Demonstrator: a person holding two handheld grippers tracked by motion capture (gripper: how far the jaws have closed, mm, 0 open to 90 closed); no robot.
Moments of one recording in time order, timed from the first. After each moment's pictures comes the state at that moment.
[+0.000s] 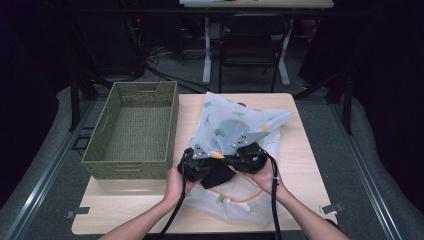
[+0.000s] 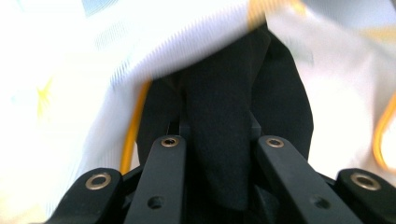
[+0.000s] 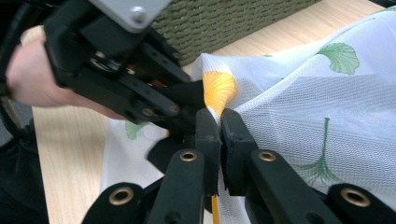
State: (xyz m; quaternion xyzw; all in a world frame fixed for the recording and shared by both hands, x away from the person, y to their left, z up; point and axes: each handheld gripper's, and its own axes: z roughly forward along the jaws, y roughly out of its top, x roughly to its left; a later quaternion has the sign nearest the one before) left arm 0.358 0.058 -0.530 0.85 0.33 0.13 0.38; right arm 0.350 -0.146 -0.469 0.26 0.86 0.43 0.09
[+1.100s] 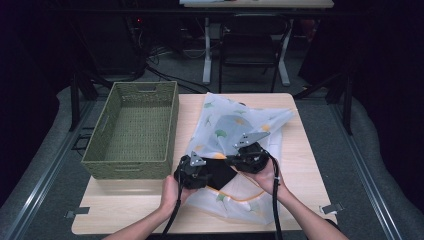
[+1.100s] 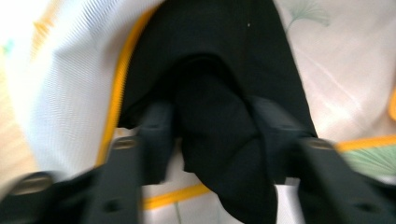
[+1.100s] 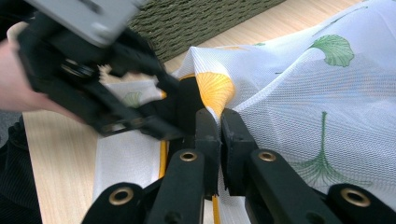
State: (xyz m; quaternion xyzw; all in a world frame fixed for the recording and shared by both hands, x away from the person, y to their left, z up) left arm 0.347 0.068 -0.554 0.86 0.35 0.12 0.34; right arm 0.352 -0.151 -0.474 0.28 0.86 0.42 0.09
